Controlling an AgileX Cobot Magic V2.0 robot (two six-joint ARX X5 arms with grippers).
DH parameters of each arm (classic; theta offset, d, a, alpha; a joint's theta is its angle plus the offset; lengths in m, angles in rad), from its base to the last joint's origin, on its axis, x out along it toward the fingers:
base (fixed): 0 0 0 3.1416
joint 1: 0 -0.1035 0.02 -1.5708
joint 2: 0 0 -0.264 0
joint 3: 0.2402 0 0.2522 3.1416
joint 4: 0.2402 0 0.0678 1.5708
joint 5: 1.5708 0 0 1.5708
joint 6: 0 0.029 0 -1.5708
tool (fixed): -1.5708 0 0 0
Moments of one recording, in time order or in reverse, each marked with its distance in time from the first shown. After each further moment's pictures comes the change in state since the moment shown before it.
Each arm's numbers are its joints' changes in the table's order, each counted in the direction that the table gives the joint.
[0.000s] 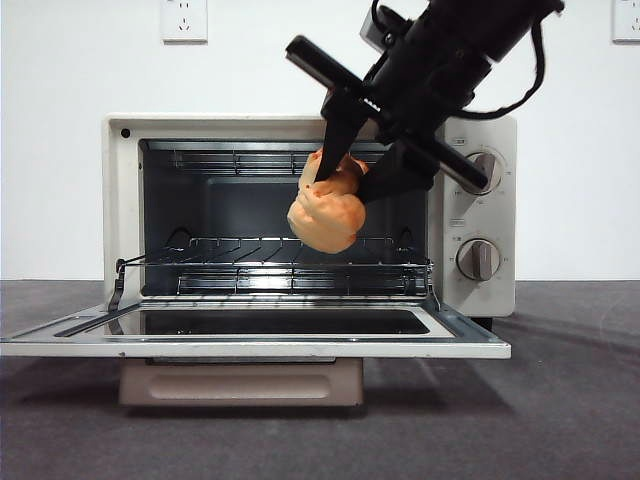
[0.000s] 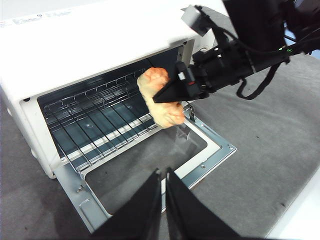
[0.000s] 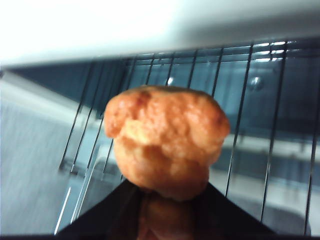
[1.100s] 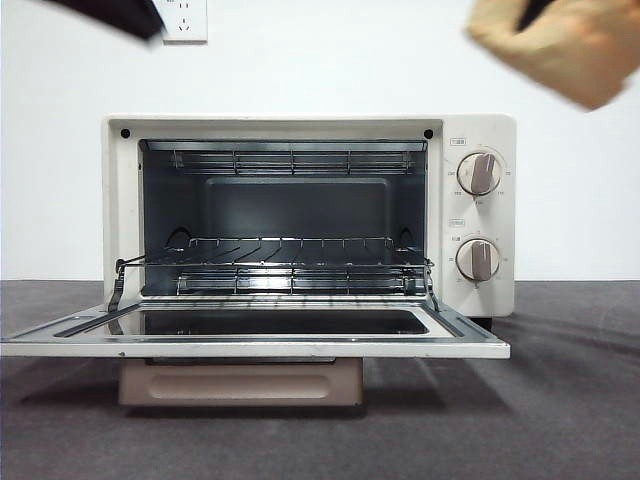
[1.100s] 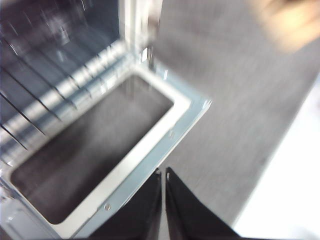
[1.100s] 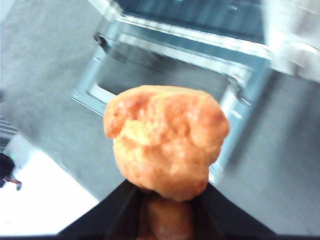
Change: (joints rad) left arm -0.001 -0.365 0.000 -0.120 -0.194 0.068; right arm 0.179 0.559 0.000 0.746 0.308 -0.407
